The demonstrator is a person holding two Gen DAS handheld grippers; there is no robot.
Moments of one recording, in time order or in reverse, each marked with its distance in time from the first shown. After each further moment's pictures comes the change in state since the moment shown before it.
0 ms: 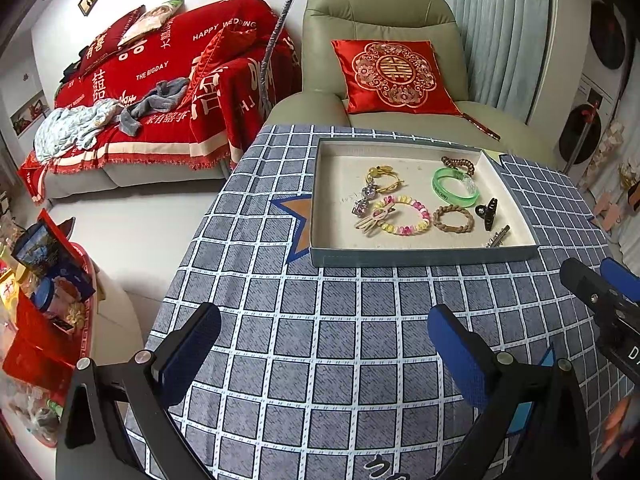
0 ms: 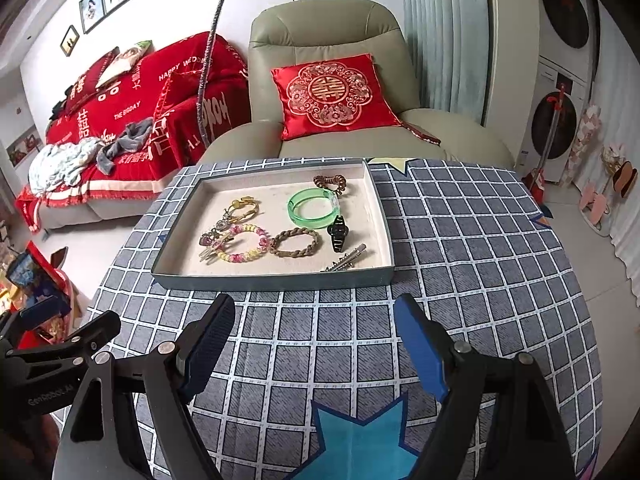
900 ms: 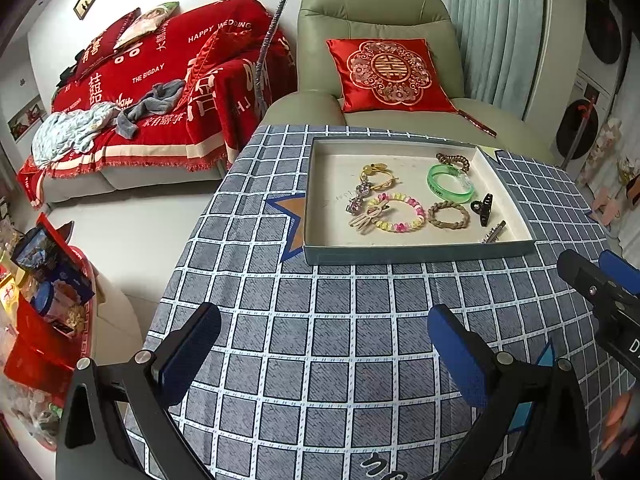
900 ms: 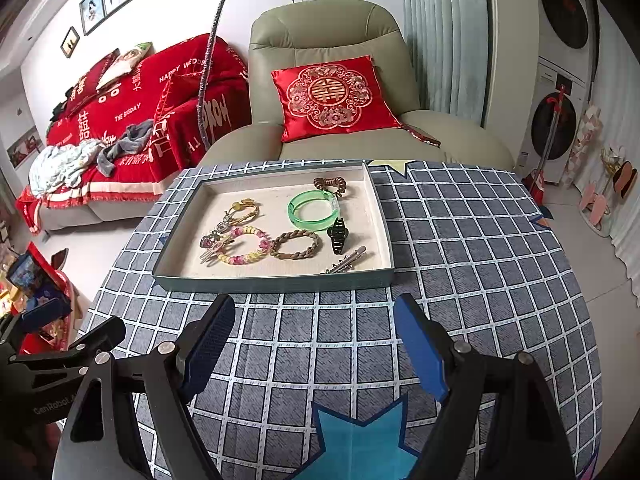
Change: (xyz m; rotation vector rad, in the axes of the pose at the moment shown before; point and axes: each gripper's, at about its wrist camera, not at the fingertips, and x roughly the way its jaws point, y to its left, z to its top) left arm -0.002 -0.004 -0.001 0.016 0.001 -0.005; right arm 0.000 0.001 0.001 -0.001 -0.004 0.003
